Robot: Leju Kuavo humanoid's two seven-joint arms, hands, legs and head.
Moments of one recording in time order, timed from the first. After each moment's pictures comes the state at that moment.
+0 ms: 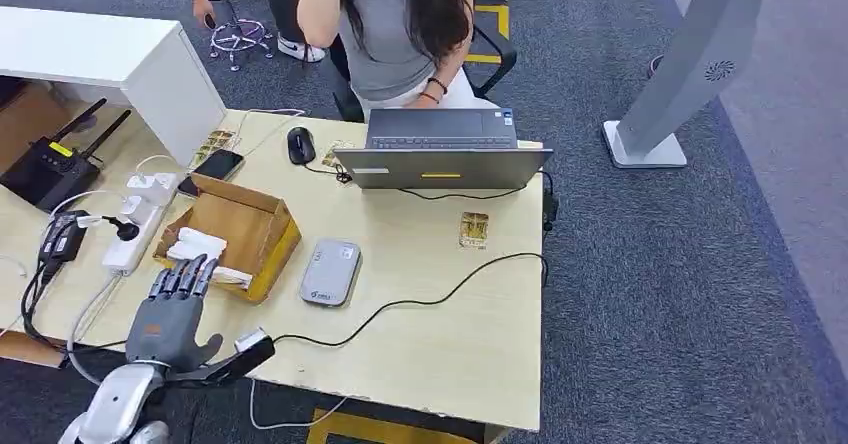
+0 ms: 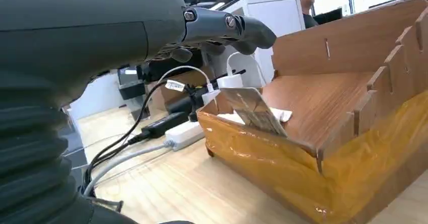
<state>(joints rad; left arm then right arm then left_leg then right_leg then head) 0.15 0.31 -0.10 -1.60 -1.30 0.15 0.13 -0.07 0.18 -1.08 -0.22 0.89 -0.25 -0.31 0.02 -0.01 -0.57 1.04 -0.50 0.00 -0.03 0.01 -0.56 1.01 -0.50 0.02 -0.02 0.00</state>
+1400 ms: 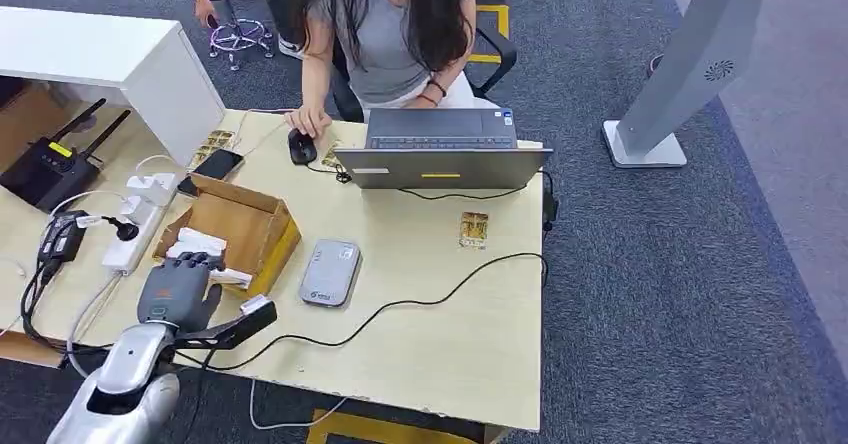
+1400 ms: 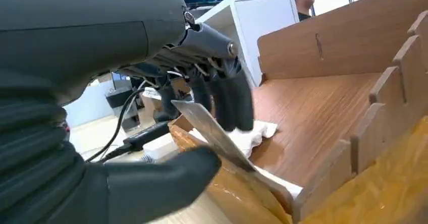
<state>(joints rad) -0.04 0.29 -0.10 -1.40 -1.31 0.15 0.10 -0.08 0.18 -1.05 -0.22 0.94 -0.26 -0.24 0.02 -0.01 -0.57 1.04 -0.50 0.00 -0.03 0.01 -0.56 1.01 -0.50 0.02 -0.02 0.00</state>
